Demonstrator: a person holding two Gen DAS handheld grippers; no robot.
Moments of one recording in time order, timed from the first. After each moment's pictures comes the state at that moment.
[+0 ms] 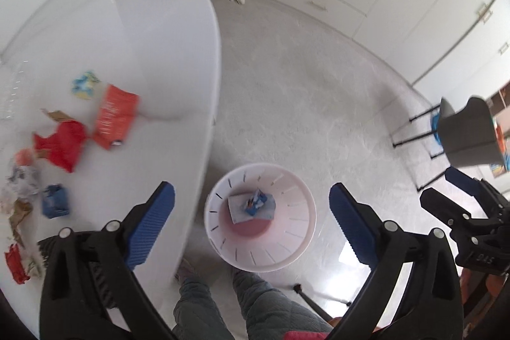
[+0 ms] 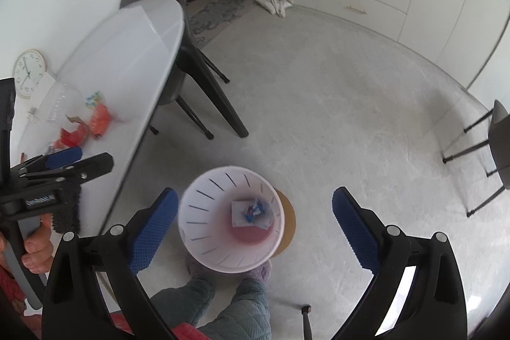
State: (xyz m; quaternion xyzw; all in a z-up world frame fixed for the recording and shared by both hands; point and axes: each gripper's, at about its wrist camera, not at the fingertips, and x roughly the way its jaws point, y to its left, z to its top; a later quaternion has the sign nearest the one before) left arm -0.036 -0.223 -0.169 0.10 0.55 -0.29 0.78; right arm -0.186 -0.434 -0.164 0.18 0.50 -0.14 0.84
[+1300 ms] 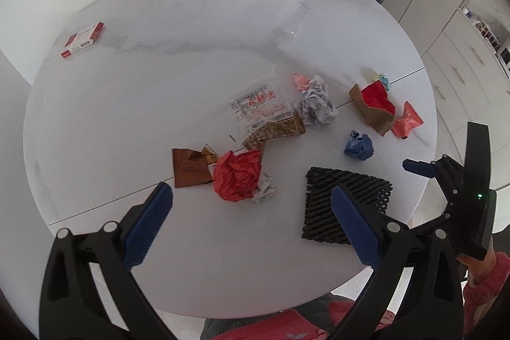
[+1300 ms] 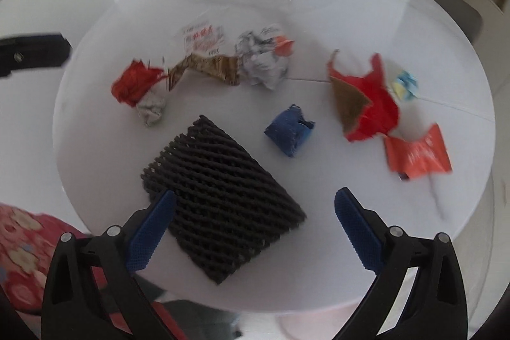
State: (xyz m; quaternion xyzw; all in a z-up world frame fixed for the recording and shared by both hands) left arm -0.022 0.136 -0.140 -0.03 0.55 -0.01 0.83; right arm -0.031 -0.094 -0.220 -0.14 0.53 0.28 0.79
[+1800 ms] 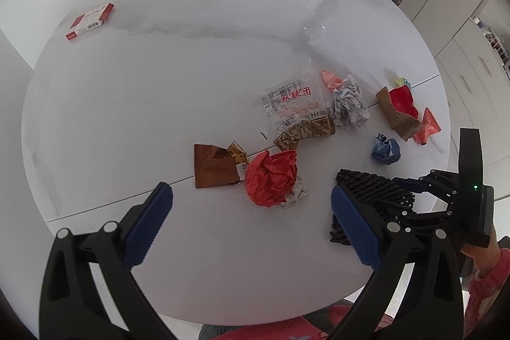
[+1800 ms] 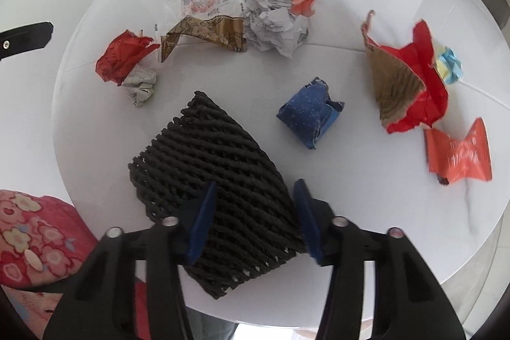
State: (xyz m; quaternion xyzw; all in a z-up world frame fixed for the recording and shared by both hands) left arm -0.008 0.164 -0.159 -0.04 0.56 0.00 0.82; right arm -0.018 -0.091 -0.246 -0.12 0.60 0.30 0.74
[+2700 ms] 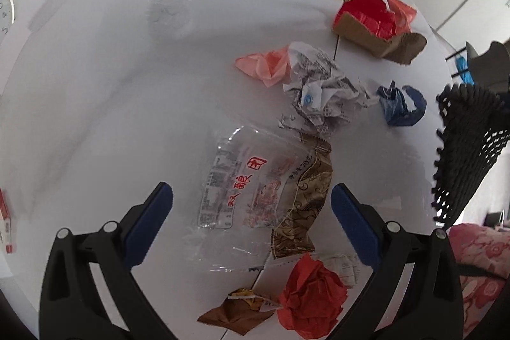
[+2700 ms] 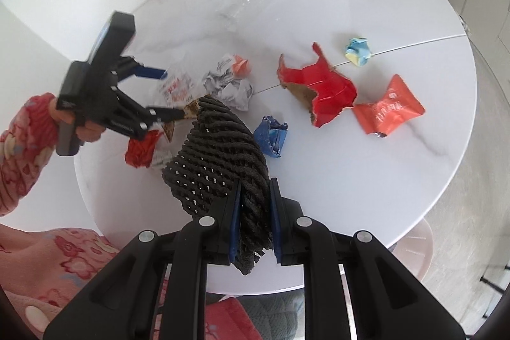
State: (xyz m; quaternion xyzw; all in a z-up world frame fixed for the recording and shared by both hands) left arm 0.123 0.098 -0.246 0.23 0.59 -0.30 0.71; right arm -0.021 -0.154 -0.163 0.07 0.57 0.19 0.79
